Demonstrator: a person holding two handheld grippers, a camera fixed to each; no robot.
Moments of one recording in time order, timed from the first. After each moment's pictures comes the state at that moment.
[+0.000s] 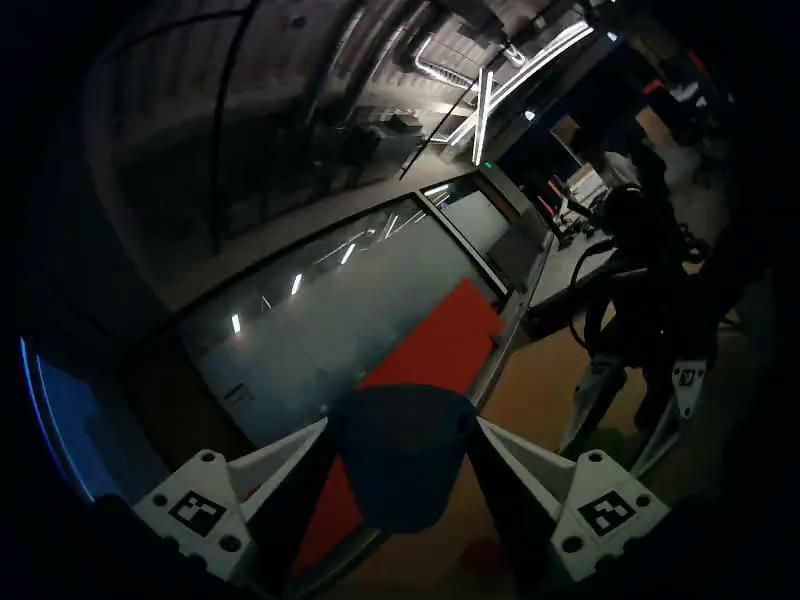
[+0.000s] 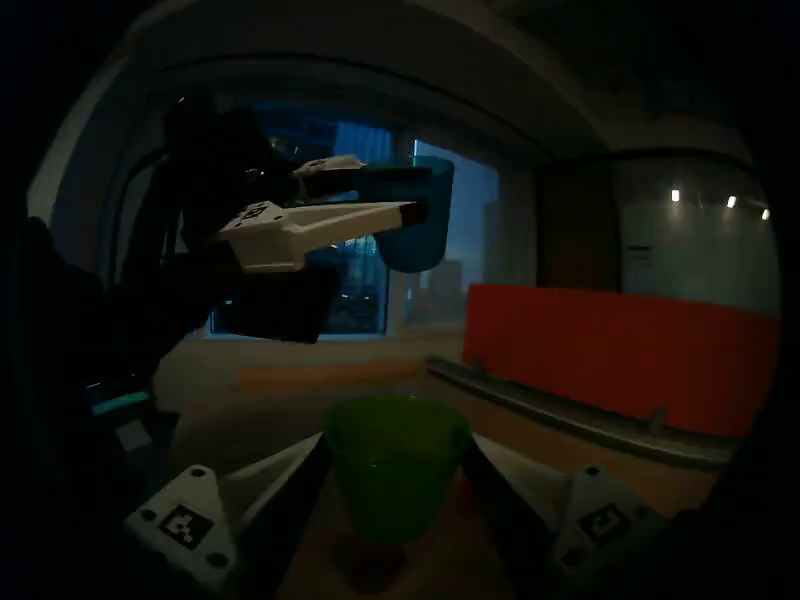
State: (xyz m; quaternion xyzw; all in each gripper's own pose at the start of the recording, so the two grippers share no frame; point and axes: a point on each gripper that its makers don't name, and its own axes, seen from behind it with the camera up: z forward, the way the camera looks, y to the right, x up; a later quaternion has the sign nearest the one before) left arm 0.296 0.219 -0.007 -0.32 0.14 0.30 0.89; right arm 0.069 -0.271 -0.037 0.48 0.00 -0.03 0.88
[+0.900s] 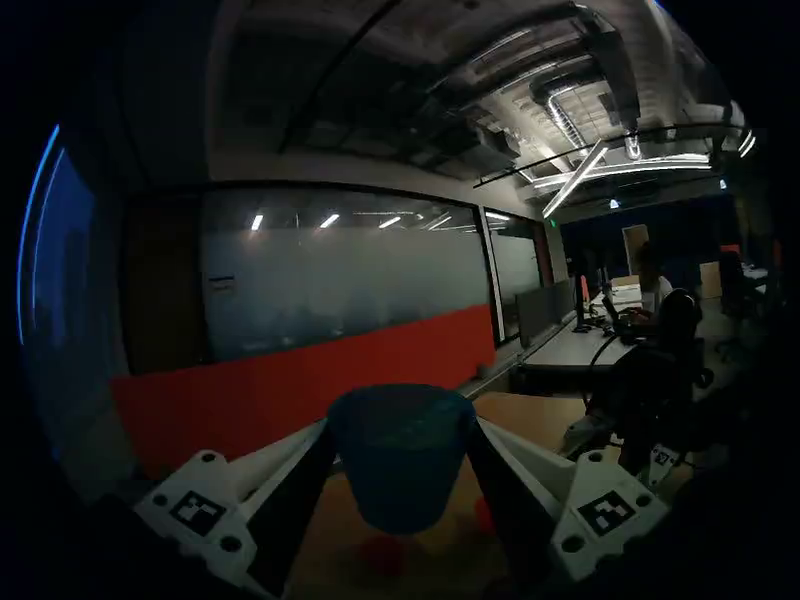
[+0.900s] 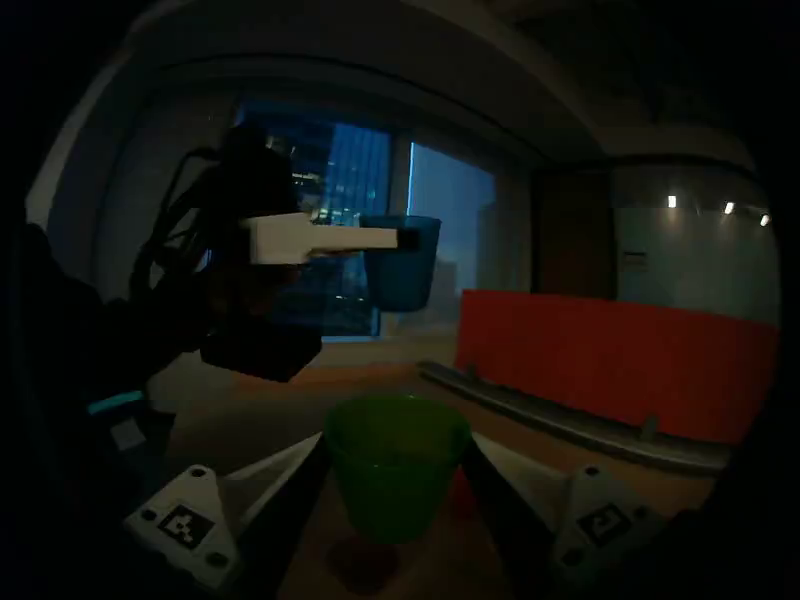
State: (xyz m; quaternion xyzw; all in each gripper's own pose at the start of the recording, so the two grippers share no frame) left arm 0.274 0.178 0.023 -0.33 0.04 0.06 0.94; right arm 0.083 -0.273 -0.048 0.47 0.00 -0.04 0.88
